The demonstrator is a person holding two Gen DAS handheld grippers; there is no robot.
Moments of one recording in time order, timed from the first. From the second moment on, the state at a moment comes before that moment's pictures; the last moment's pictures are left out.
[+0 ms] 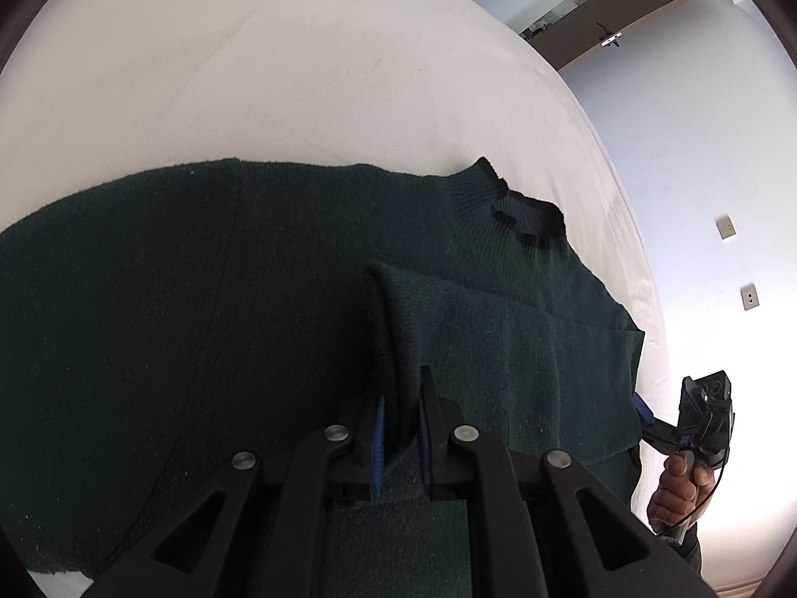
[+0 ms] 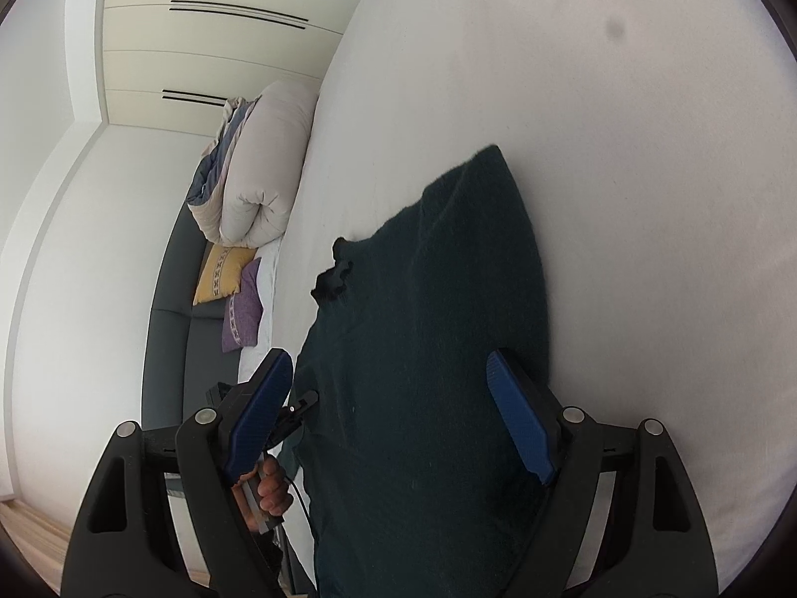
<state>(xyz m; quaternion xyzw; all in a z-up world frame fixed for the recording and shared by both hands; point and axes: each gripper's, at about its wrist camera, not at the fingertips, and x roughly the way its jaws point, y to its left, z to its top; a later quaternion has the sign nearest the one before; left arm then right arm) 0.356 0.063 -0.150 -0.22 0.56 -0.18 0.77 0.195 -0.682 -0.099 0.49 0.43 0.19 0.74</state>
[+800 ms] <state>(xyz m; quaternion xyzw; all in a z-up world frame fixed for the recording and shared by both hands) 0.329 0.065 -0.157 -0.24 0.57 -0.19 0.76 0.126 -0.654 -0.099 0.54 0.39 0.14 0.73</state>
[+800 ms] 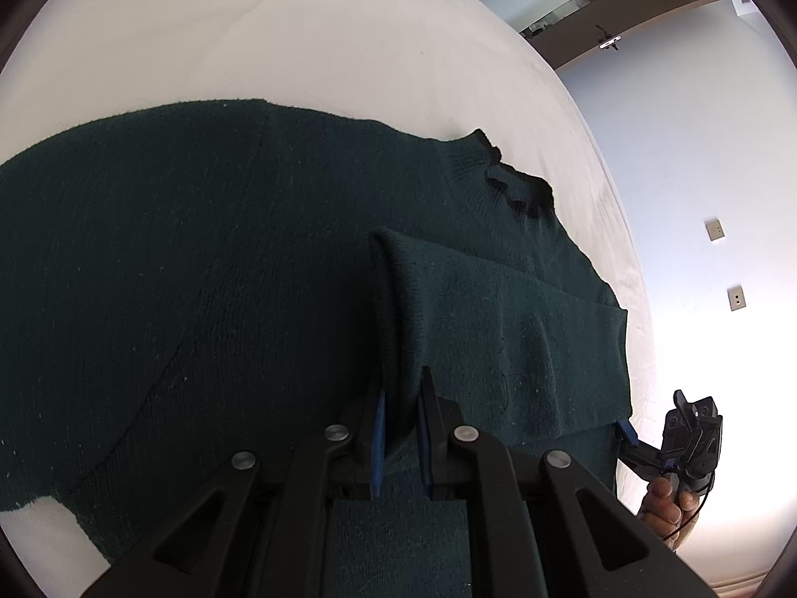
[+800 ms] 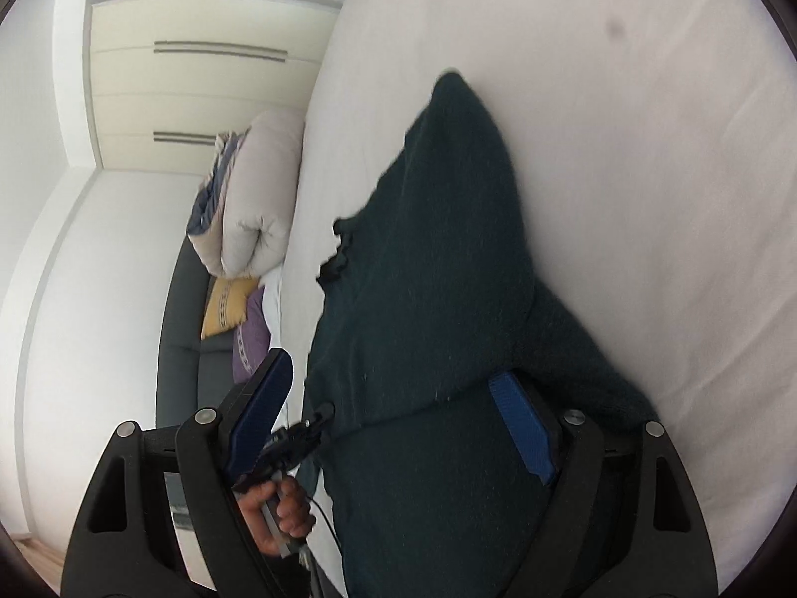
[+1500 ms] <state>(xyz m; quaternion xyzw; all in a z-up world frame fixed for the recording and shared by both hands) 0.327 0.053 -0.155 -0.22 0.55 -0.20 0.78 0.193 -0.689 -0.056 0.56 0.36 0.19 0.72</state>
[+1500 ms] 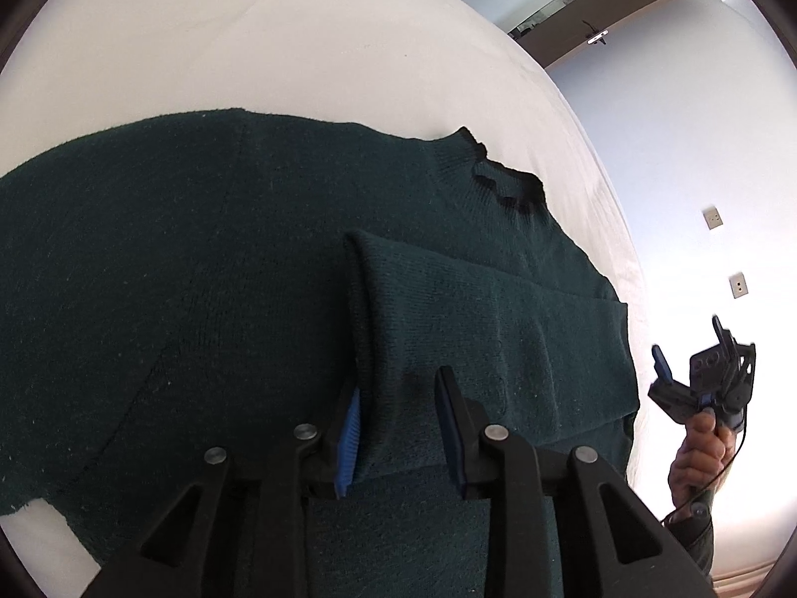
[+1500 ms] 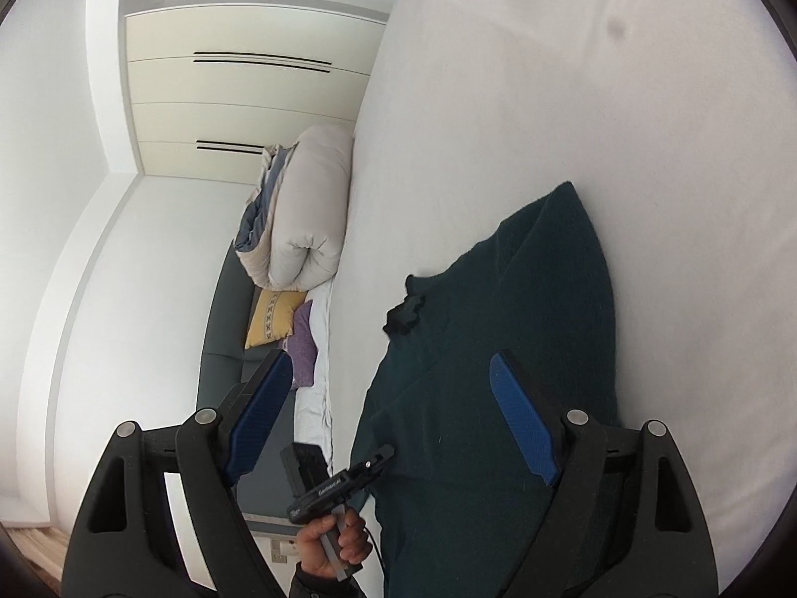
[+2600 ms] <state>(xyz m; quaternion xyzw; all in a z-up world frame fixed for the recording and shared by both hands) 0.097 0.420 -0.191 -0.65 0.22 0.11 0.72 0.008 -0.613 -0.003 0.52 0.36 0.24 0.74</state>
